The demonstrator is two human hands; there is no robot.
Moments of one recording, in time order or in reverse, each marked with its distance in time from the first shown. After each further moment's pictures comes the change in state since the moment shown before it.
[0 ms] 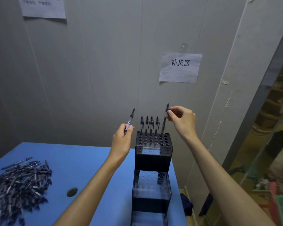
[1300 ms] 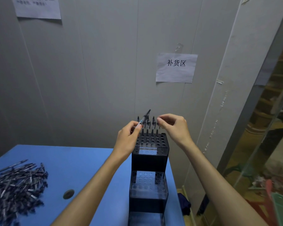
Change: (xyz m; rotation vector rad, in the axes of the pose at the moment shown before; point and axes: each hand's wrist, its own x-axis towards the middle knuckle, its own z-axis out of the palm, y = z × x) left_hand 0.003 0.016 0.018 0.025 -0.158 0.105; right_hand -0.024 0.000 -0.002 0.034 -0.203 0.016
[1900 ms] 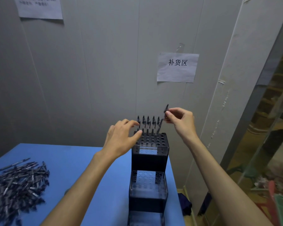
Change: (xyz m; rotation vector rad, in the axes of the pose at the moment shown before) left_hand 0.002 0.000 -0.027 0.694 -0.013 0.230; right_hand 0.018 0.008 -0.013 0.238 0.119 0.059
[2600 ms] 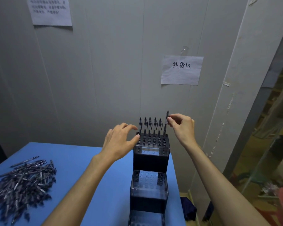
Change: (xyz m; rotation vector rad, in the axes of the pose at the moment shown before) left_hand -0.016 -0.003 -0.006 0.069 -0.030 -0.051; right_hand -0.006 0.011 -0.002 -0.345 0.043 -0.128
